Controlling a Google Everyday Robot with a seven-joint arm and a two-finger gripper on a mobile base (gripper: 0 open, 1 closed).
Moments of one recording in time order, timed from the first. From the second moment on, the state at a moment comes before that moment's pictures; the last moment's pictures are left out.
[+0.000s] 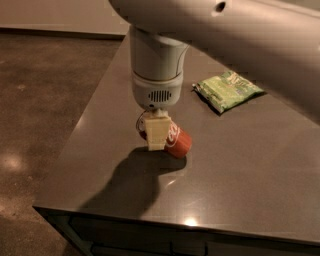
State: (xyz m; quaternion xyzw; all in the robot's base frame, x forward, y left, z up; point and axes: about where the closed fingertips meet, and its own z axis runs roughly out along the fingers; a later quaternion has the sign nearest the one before) arm 0.454 0.007 0.903 -0.75 0.66 -0.01 0.05
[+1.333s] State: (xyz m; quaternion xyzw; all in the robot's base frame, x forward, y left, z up) arm 0.437 0.020 0.870 -0.77 0.64 0.02 0.02
